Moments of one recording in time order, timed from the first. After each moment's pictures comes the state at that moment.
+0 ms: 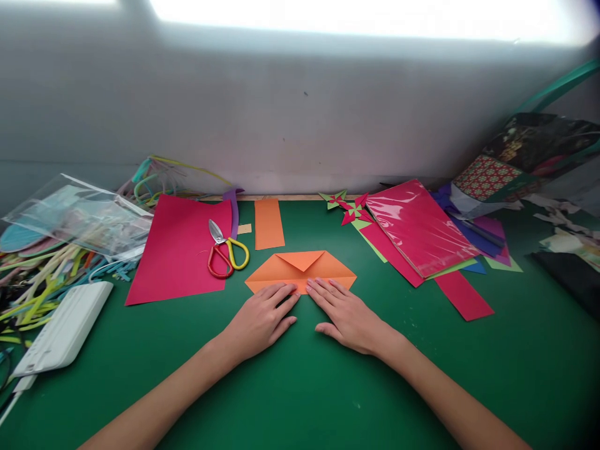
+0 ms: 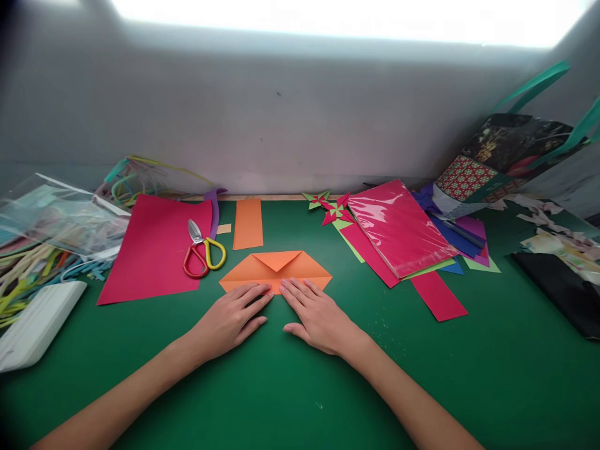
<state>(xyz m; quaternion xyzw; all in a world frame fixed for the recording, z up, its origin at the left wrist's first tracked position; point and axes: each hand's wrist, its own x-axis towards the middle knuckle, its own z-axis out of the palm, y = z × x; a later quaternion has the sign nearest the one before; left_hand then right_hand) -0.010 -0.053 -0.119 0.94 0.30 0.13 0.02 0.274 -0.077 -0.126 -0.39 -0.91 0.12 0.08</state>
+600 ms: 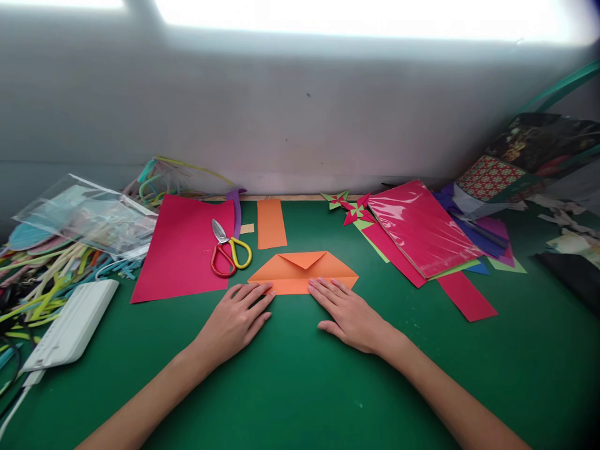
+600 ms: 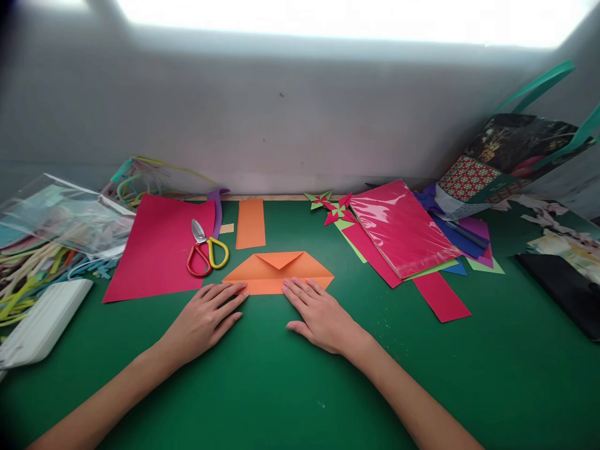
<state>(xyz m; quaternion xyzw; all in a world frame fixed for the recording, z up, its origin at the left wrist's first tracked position) -0.062 -0.059 -0.116 0.93 0.35 0.10 -0.05 0.275 -0.077 -0.126 -0.39 -0.91 0.12 0.08</state>
